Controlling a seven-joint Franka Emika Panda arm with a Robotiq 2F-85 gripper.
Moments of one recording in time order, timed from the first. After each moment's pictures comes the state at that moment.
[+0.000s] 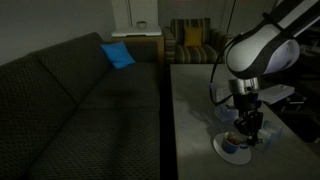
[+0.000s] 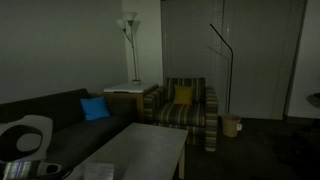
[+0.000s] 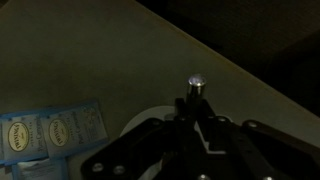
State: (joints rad) arm 0.15 1.28 0.08 -1.37 -0.07 2.12 -0.15
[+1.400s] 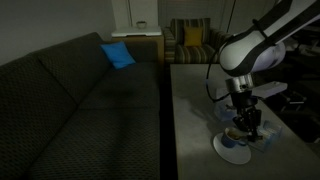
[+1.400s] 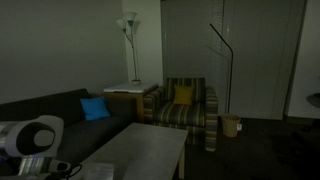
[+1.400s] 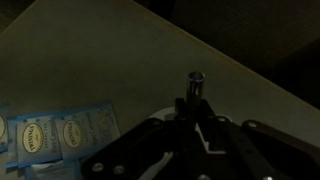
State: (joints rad) arm 0.15 1.41 0.07 -1.12 -0.07 1.92 -0.15
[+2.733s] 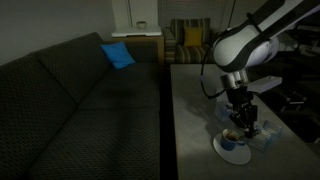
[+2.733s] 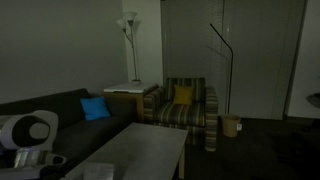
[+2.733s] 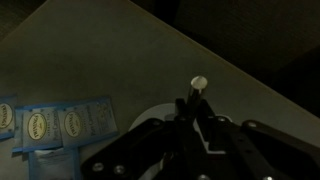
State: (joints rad) arm 0.19 1.39 0.05 -1.09 -0.08 1.87 -0.15
